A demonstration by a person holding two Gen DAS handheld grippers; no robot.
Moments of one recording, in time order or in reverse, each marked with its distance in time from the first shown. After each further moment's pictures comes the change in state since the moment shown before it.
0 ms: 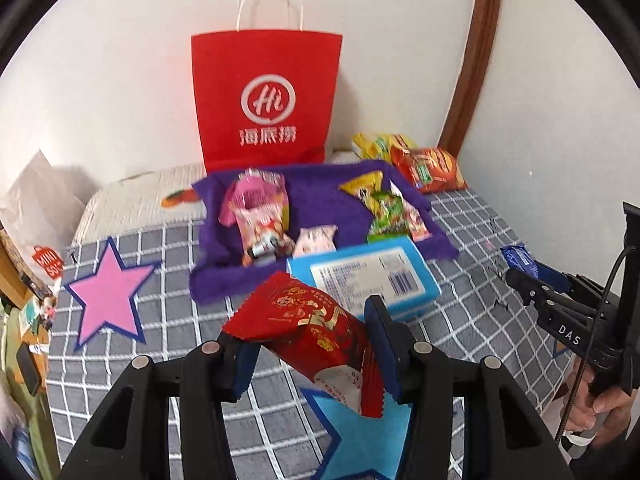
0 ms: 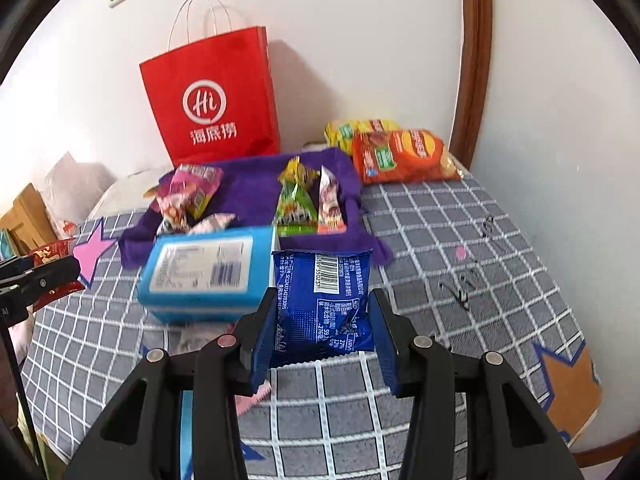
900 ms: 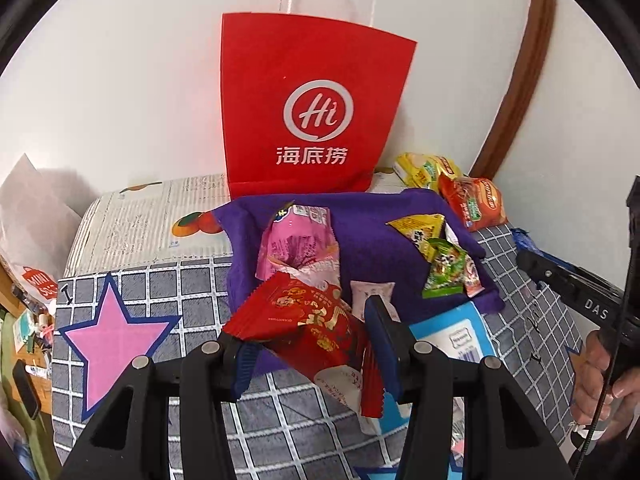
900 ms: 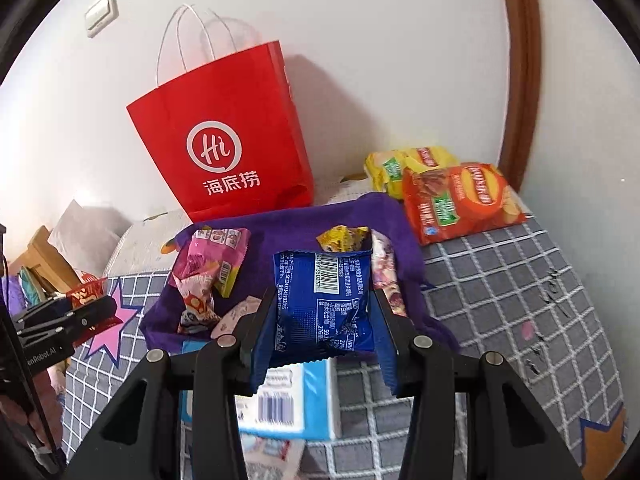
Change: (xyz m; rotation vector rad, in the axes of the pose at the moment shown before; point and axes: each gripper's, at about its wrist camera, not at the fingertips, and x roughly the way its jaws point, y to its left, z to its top) left arm 0.068 0.064 0.063 -0.064 0.029 0.009; right arm 0.082 0.027 0.094 0.062 0.041 0.149
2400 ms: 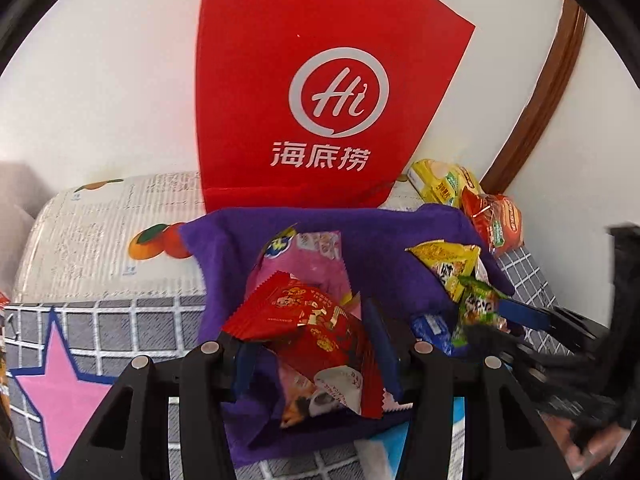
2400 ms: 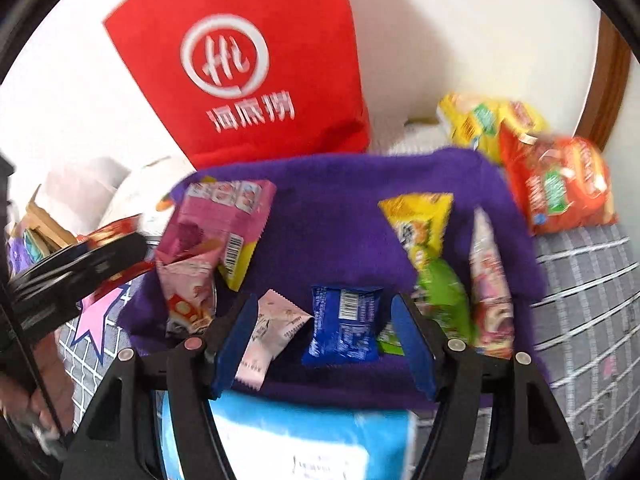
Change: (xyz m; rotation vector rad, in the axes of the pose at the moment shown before) left arm 0.090 0.019 0.042 -0.051 0.025 -0.080; right arm 0.095 0.040 0.006 -0.113 0.157 0.047
